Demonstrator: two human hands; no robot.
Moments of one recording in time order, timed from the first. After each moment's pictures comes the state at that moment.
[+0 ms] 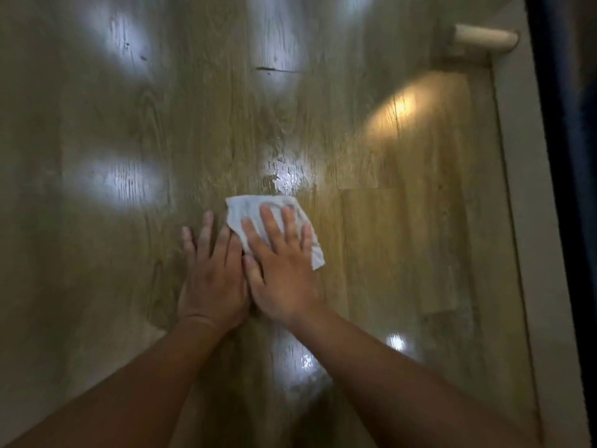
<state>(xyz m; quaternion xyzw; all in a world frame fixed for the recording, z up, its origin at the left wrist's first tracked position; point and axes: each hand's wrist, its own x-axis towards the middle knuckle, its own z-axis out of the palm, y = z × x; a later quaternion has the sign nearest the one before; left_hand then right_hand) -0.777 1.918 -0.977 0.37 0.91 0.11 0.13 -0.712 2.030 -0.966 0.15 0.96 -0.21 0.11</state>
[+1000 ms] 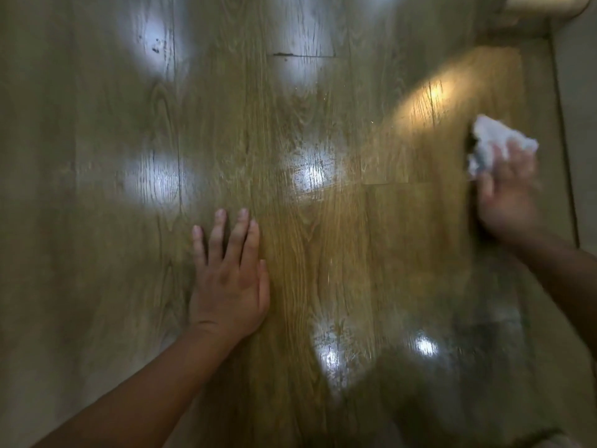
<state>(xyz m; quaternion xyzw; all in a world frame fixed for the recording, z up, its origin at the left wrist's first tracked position) -0.773 1.922 -0.984 0.36 0.93 0.08 0.09 -0.626 2.331 -0.981 0.40 0.91 -0.06 0.04</state>
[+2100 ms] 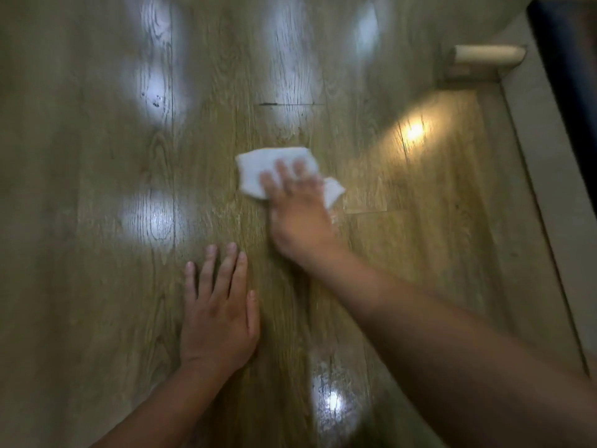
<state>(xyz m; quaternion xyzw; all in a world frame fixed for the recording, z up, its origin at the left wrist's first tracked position) -0.768 1.919 -0.986 0.33 0.94 0.08 0.07 -0.795 2.120 -0.955 0.20 0.96 -0.18 0.05</state>
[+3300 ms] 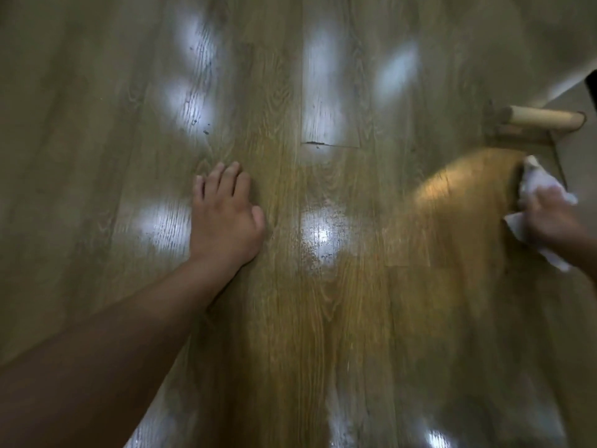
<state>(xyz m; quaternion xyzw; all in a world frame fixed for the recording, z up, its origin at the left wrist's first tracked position) -0.936 1.980 -0.989 0.26 0.96 0.13 0.01 -0.727 2.506 -1.031 0.50 0.85 -0.13 0.11</state>
